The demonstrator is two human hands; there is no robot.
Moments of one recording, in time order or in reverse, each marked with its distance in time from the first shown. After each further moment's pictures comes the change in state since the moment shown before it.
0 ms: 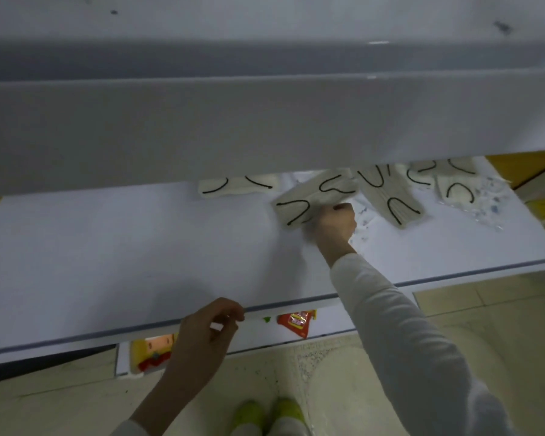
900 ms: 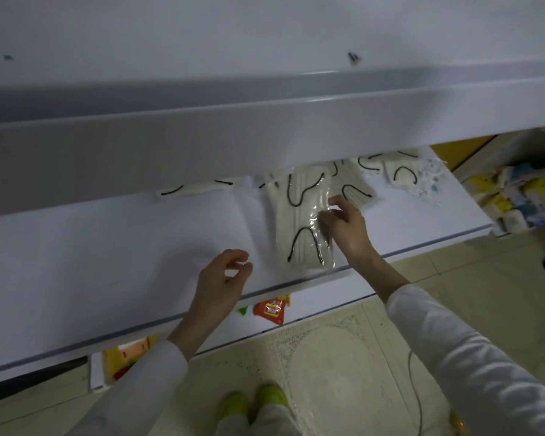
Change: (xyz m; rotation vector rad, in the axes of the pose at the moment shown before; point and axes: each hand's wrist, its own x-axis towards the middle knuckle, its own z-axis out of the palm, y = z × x) left_hand 0.058 0.053 0.044 -0.181 -0.086 -0.096; right_hand -0.023 0.011 -0.129 0.098 -0.348 -0.316
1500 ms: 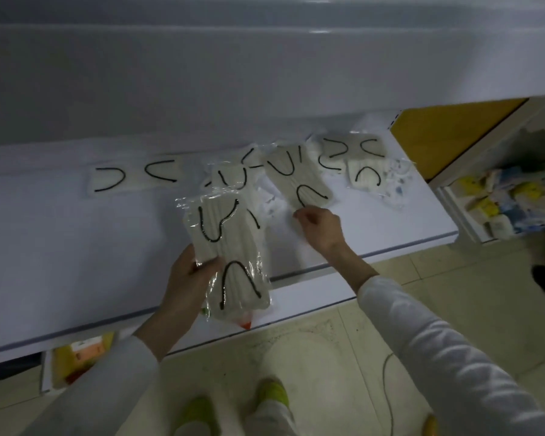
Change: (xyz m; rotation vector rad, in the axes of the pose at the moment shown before) left_hand 0.022 0.023 0.096 -0.420 0.115 -0.202; right_hand 0.064 0.049 -0.076 -0.545 -0.111 -0.081
